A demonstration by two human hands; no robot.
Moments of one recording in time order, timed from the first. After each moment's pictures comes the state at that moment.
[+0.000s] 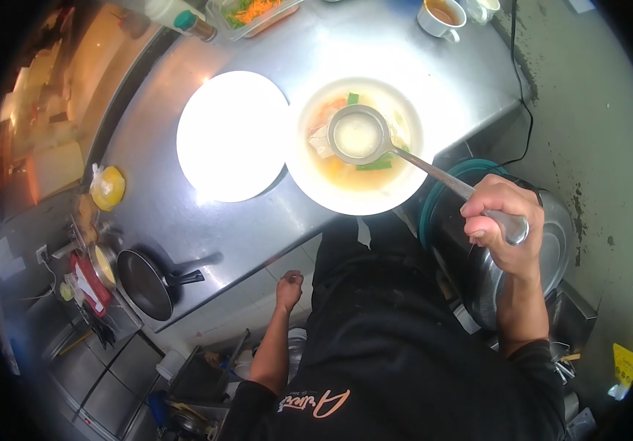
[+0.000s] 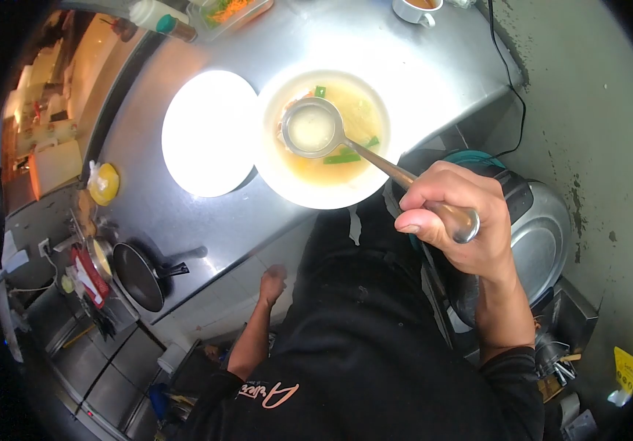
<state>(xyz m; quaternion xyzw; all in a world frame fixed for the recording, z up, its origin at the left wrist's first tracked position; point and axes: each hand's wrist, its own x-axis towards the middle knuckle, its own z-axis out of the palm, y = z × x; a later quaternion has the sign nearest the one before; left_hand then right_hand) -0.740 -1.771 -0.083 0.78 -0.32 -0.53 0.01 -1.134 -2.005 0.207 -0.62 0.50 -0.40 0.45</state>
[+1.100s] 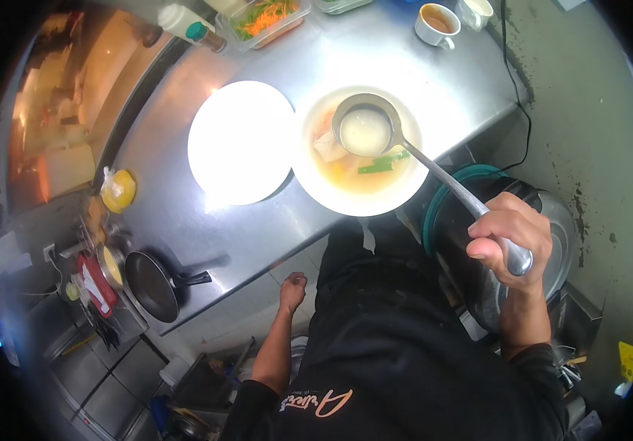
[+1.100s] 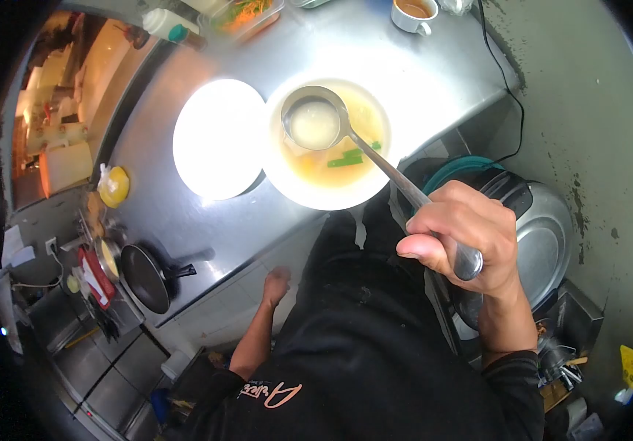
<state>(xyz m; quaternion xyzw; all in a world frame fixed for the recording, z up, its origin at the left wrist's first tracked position) -0.733 -1.776 -0.090 0.78 -0.35 -0.52 0.01 -1.134 -1.993 0.226 -0.75 0.46 -0.40 0.25</state>
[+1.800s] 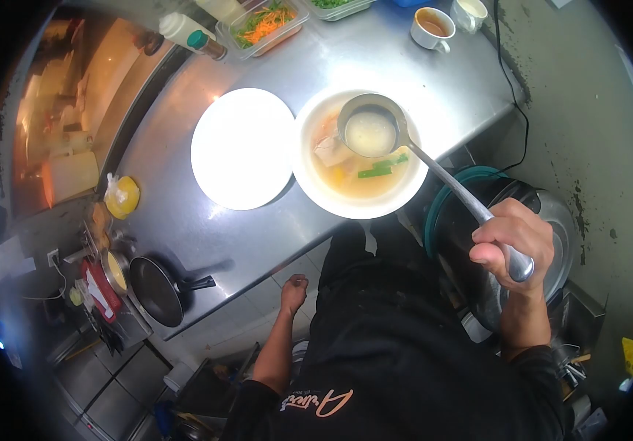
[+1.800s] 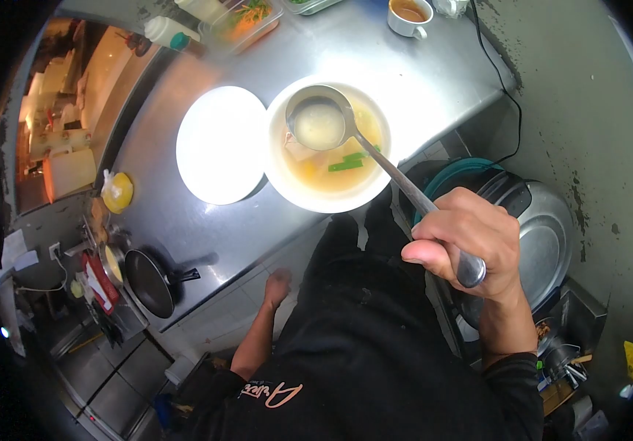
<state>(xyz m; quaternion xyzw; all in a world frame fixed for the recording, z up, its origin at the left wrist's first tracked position) -0.730 -1.784 -0.090 0.78 -0.35 -0.52 0.00 -1.137 -1.987 0.230 -0.76 0.46 -0.41 0.21</state>
